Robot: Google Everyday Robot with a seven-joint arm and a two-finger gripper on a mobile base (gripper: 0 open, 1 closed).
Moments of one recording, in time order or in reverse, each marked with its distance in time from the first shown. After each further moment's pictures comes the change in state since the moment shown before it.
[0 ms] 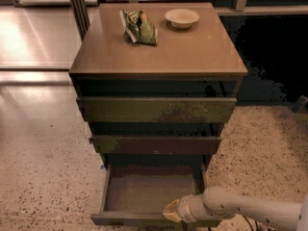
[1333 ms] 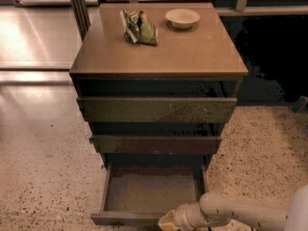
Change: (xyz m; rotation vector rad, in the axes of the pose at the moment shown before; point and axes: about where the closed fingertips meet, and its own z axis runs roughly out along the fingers) arm 0.030 0.023 0.040 -0.127 -0.011 0.064
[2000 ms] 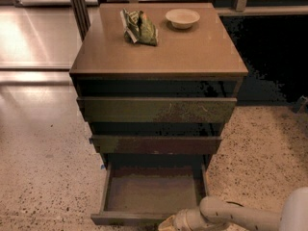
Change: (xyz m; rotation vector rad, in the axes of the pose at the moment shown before) arm 0.023 0.004 0.016 -0.048 -0.011 0.079
